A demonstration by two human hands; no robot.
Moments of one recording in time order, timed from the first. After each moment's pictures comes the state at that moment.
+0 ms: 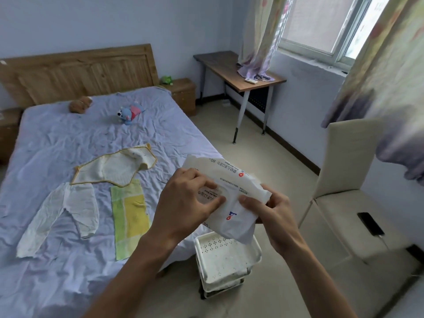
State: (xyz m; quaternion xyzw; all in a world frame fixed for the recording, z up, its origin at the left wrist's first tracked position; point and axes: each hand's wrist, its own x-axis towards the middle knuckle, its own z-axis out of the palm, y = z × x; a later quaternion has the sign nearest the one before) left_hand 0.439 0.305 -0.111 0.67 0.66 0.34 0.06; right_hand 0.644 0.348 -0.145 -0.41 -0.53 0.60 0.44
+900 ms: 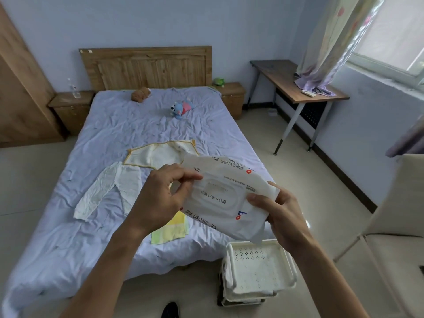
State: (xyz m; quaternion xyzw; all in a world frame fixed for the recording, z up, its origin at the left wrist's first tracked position) left_hand 0.294 0.236 -0.101 0.57 0.67 0.47 0.13; right_hand 0.529 0.356 -0.138 -0.32 -0.56 0.67 0.36
